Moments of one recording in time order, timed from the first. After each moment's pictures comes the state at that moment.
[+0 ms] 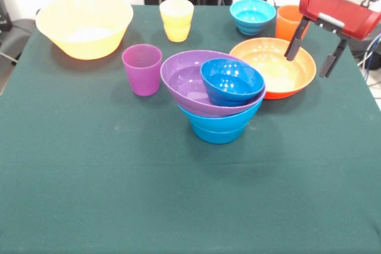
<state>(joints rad) 0.35 -0.33 -0.56 1.23 0.41 0.64 2.24</state>
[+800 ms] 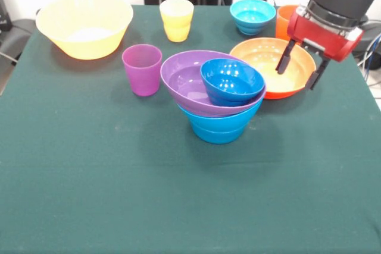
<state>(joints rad) 0.35 -0.28 -0.49 1.30 0.41 0.59 2.24</state>
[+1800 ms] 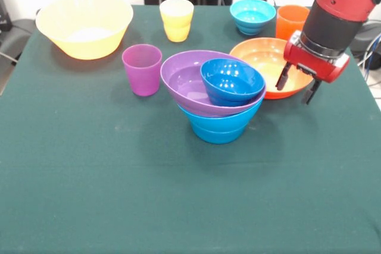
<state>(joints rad) 0.32 -0.22 -0.38 1.35 0.41 0.53 2.24</state>
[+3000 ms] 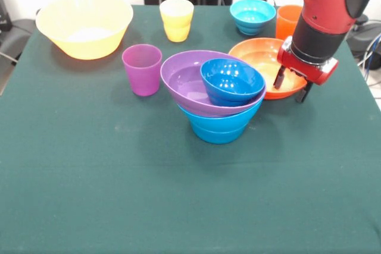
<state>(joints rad) 0.26 -0.22 -0.28 1.41 0.41 0.53 2.24</state>
